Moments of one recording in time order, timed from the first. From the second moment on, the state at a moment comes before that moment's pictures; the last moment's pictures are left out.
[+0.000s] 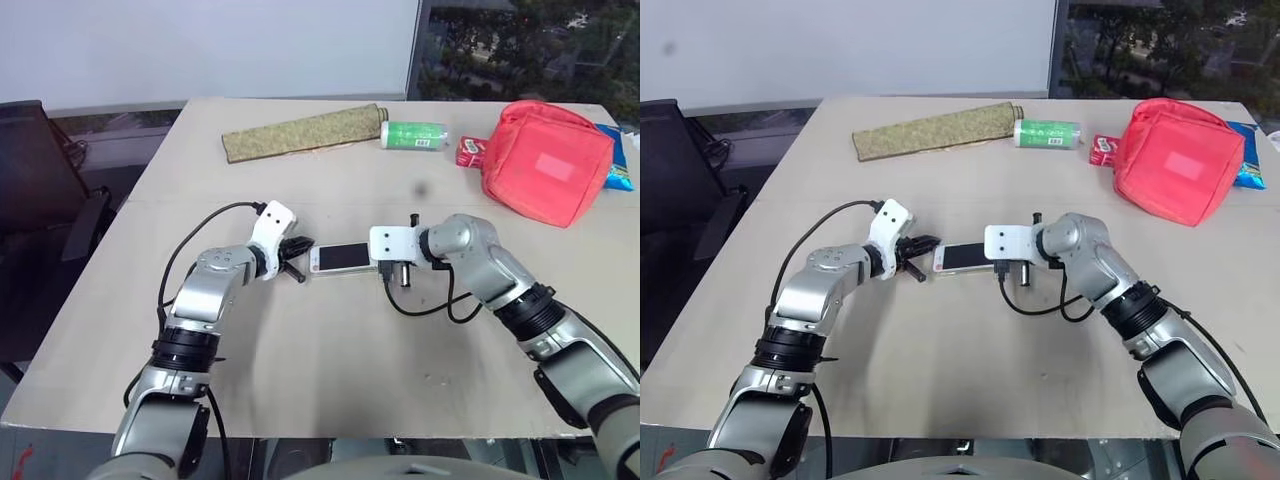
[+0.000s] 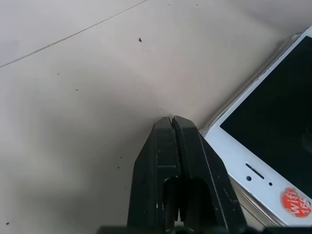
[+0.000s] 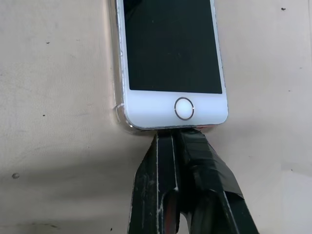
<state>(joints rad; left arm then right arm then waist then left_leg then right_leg) -0.46 0.45 -0.08 0.10 -0.14 0.61 -0.68 -0.75 -0.40 0.55 0.13 -0.39 0.38 1.02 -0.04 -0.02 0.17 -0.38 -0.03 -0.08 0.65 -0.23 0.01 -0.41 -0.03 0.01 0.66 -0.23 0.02</state>
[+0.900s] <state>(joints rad) -0.47 0.43 -0.04 0.07 -0.12 0.53 -0.67 -0.60 -0.47 0.30 -0.05 -0.22 0.61 0.98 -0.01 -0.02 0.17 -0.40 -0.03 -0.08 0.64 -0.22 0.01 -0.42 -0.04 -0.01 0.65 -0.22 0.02</state>
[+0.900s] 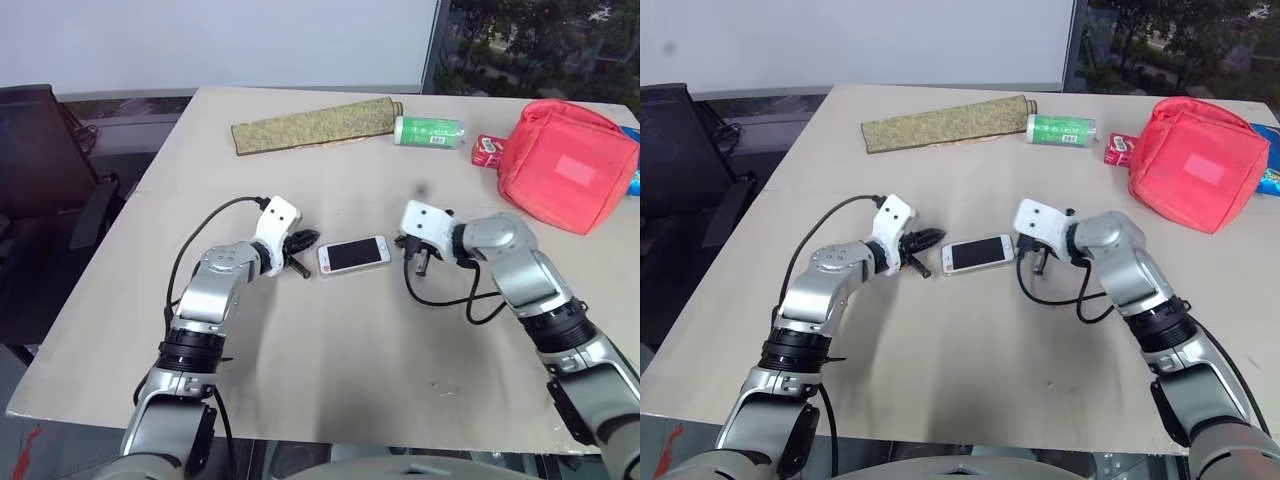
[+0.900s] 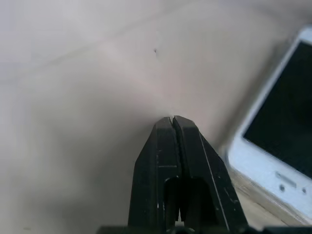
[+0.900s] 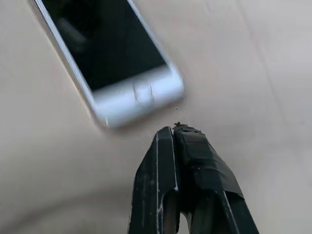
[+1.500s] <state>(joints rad) -0.34 0.43 -0.18 -0.11 -0.25 0.49 -0.85 -0.32 -0.24 0.10 0.02 0.21 0.29 0.93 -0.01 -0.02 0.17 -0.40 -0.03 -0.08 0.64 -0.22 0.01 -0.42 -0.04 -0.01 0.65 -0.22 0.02</state>
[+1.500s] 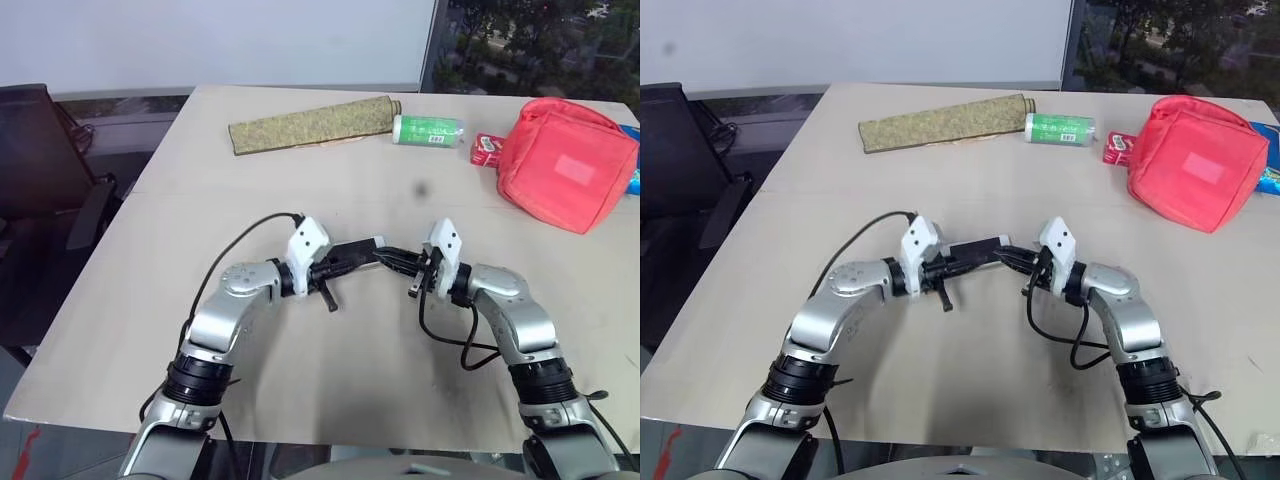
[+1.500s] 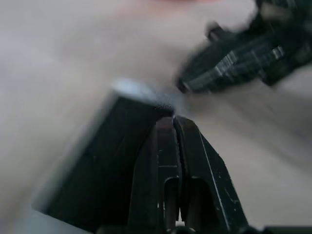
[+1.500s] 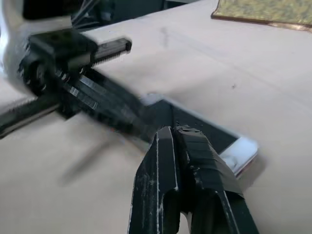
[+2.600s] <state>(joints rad) -0.32 0.42 -0.16 0.00 -0.22 0.45 -0.76 -0.48 -0.26 0.19 0.20 0.18 0.51 0.81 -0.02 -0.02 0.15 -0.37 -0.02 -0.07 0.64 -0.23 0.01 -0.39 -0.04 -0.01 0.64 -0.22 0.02</state>
